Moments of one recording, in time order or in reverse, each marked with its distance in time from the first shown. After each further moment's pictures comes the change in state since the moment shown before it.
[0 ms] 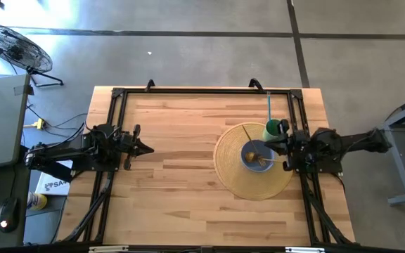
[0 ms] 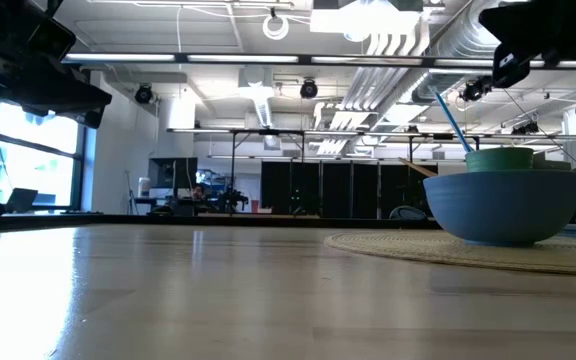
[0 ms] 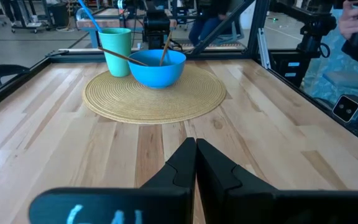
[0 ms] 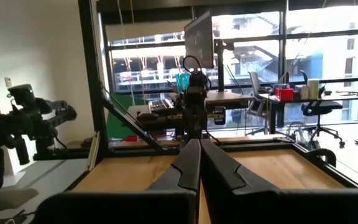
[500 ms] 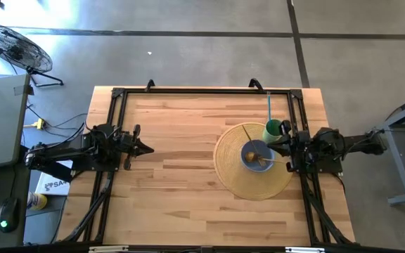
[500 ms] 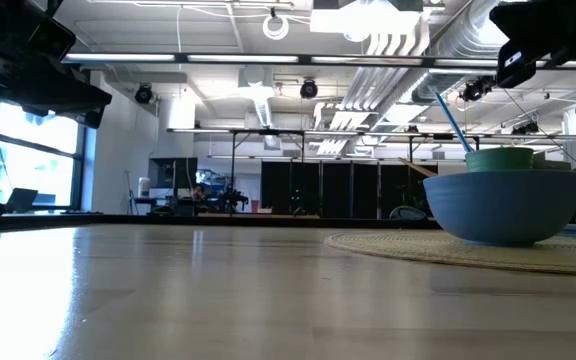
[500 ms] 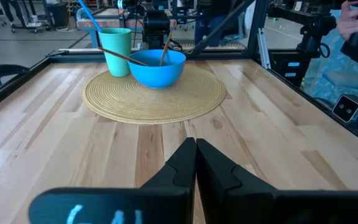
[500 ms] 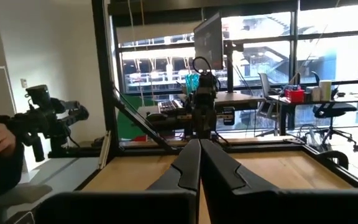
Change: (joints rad) left arm 0.000 0.000 0.000 0.000 0.000 0.000; right arm 0.000 -0.116 -0.004 -0.104 -0.042 0.006
